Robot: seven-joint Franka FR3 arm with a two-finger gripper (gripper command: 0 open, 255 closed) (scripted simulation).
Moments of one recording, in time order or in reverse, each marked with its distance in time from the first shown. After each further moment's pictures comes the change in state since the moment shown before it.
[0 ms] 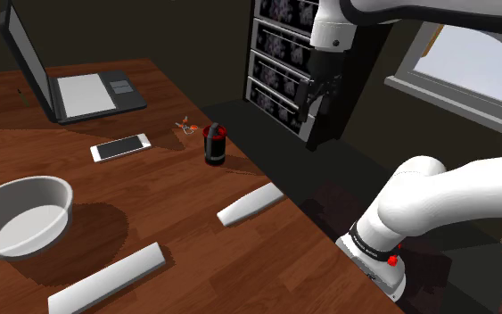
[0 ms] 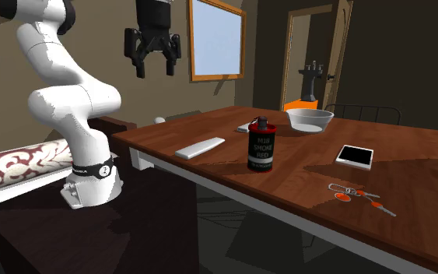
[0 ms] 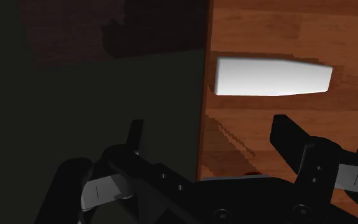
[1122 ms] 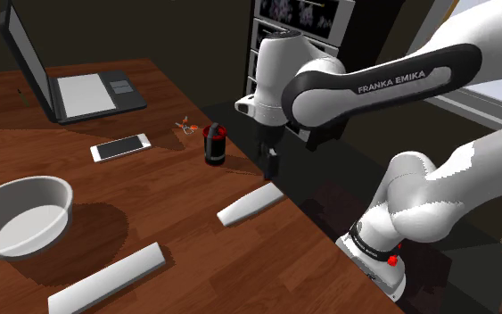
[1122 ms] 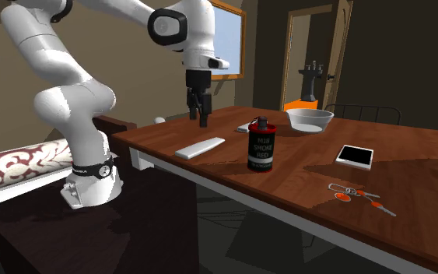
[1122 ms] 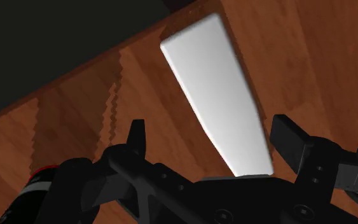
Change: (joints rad) arm 0.336 0.226 0.054 -0.232 -0.029 0.532 -0.692
